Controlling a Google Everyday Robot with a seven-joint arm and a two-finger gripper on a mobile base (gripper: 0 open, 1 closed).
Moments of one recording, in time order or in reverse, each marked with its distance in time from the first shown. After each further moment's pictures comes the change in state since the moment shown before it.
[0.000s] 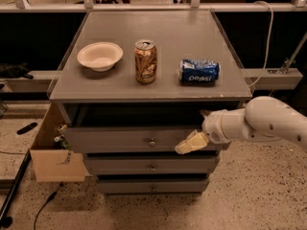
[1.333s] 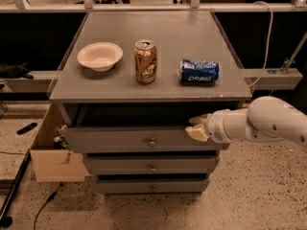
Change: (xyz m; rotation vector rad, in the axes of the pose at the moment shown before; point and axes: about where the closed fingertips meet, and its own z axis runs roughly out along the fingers) arm 0.000 0.000 0.000 0.000 0.000 0.000
